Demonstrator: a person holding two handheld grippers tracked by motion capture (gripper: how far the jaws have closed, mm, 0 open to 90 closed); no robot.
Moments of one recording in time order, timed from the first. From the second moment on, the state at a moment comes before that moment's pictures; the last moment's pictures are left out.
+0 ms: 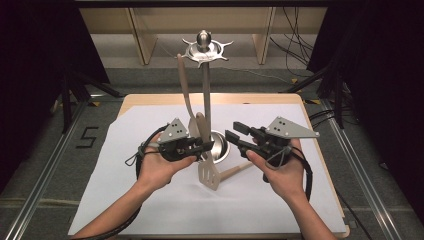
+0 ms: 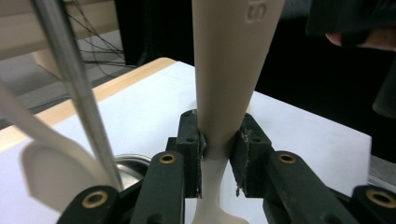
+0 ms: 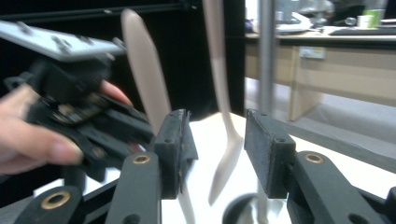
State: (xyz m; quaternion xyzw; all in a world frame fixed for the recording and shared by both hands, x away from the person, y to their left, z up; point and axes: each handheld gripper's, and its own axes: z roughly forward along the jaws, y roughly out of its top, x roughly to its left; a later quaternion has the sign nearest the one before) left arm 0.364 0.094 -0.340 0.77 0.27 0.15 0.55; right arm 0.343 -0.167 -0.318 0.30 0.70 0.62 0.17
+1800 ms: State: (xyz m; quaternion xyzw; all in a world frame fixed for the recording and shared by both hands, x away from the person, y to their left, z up) left arm 0.383 0.102 -0.297 0.76 0.33 0.22 0.51; right arm 0.338 -0.226 -0.373 0.41 0.71 0.54 0.20
